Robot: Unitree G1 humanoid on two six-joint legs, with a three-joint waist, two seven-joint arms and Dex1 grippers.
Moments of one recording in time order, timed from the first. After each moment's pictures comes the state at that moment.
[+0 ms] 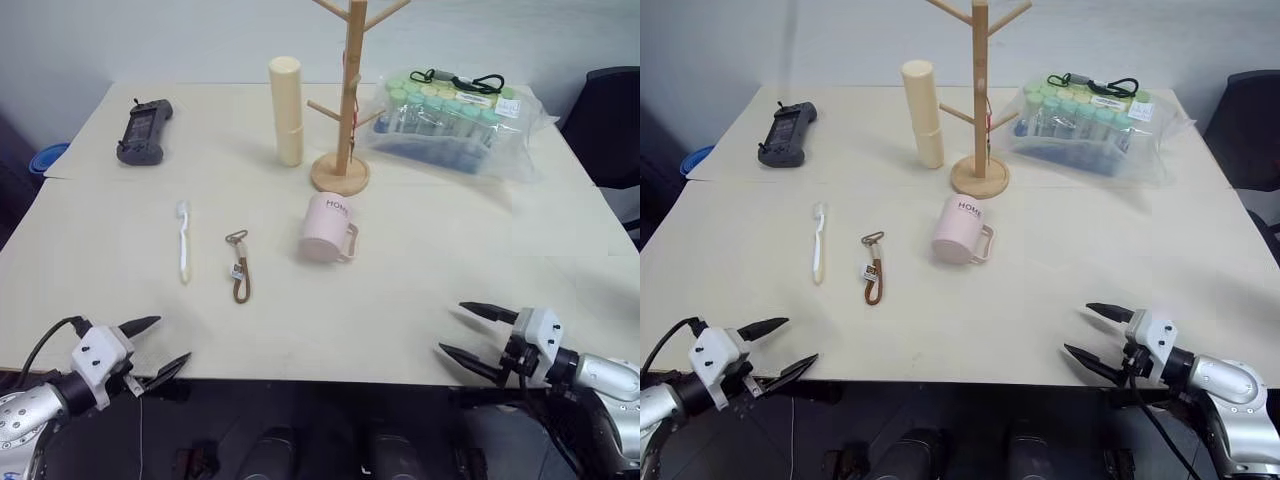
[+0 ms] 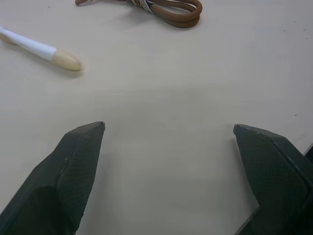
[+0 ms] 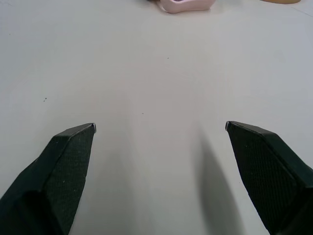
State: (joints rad) left arm 0.37 0.69 0.42 -0.10 -0.31 -0.10 -0.84; right arm 0.14 -0.69 -0.22 -0.02 0.40 -0.13 1.07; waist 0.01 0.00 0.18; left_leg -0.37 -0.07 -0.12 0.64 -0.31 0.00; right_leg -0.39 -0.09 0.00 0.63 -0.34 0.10
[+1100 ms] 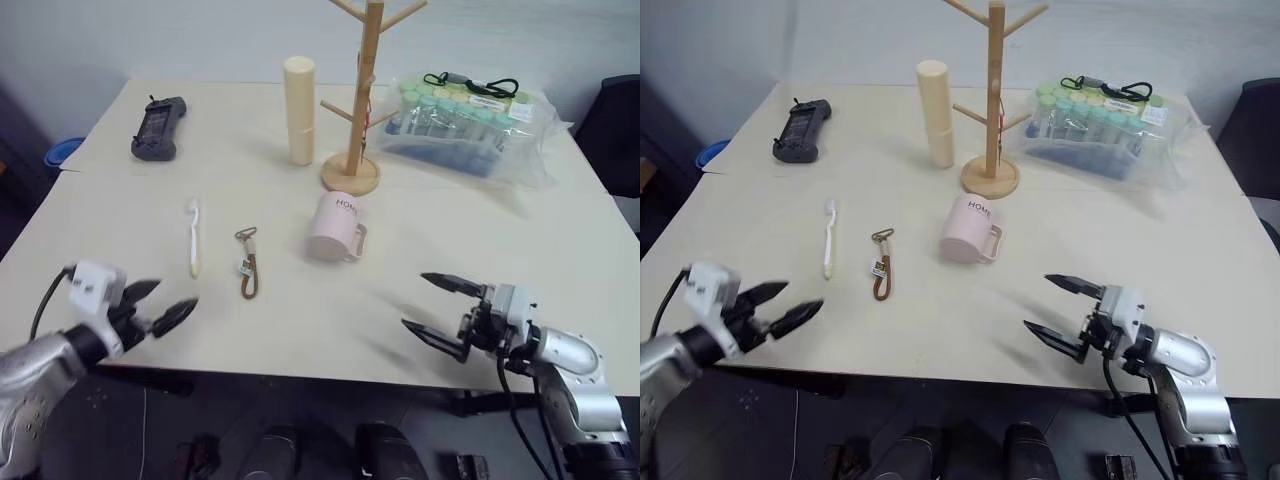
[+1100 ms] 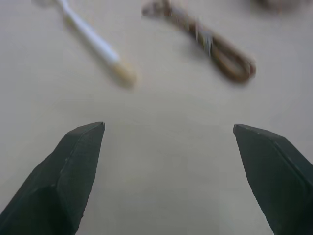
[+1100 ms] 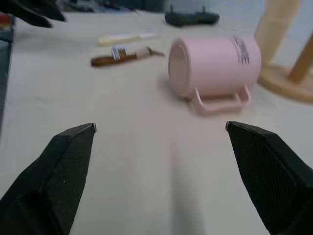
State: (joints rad) left arm 0.09 0.74 0.47 -0.42 -0.70 0.77 -0.49; right arm -0.03 -0.55 -0.12 -0.12 0.50 -0.13 1.11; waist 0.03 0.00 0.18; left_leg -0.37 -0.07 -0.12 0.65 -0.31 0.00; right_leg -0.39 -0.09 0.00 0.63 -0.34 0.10
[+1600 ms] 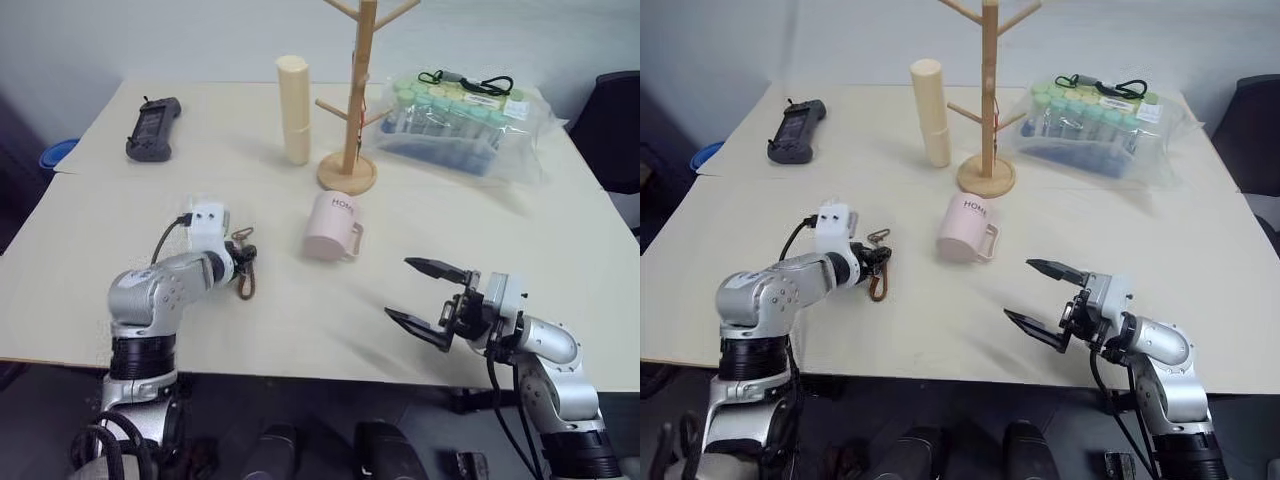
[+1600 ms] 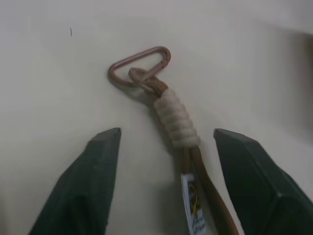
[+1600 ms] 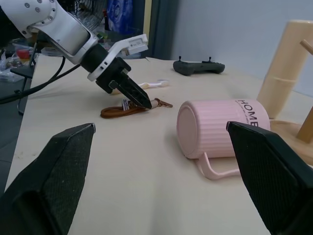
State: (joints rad) left arm -0.57 0.36 0.18 -0.11 -0.51 1.22 0.09; right arm -0.09 -0.49 -0.08 -0.14 0.52 -0.13 1.10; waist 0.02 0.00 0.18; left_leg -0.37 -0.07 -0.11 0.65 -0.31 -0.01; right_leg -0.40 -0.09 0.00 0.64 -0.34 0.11
